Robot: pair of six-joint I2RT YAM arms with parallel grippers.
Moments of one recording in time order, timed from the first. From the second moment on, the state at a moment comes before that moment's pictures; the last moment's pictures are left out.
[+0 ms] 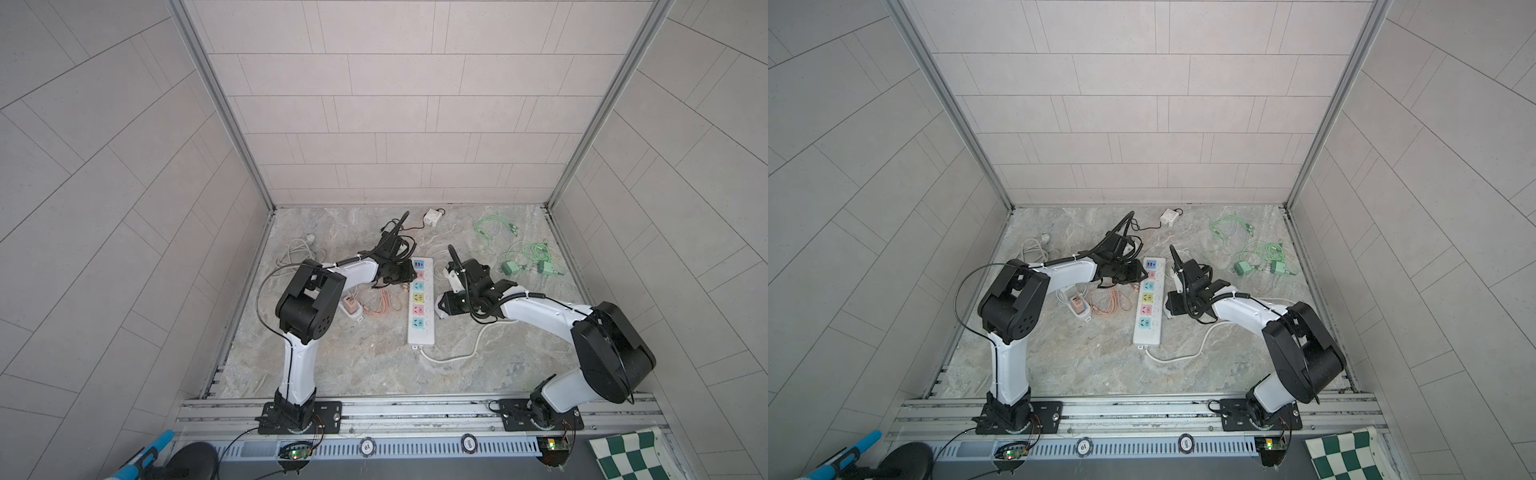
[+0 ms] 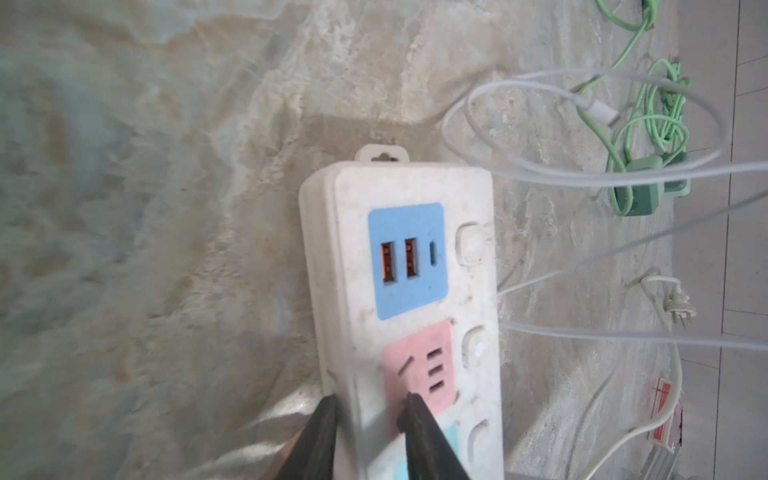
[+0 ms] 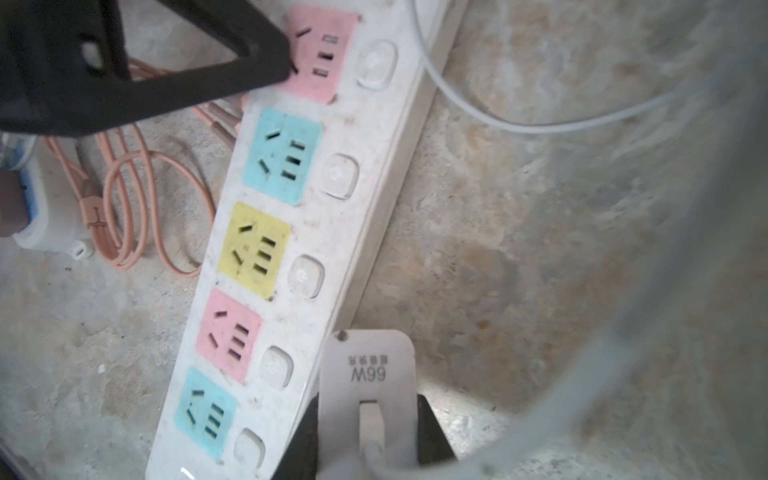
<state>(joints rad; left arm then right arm) -0.52 2.03 1.31 -0.24 0.37 -0.53 0.53 1.51 0.83 -0.32 -0.19 0.38</state>
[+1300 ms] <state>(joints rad) -0.59 1.63 0.95 -0.27 0.35 -0.48 0.44 1.79 1.32 -0.41 -0.30 -0.28</state>
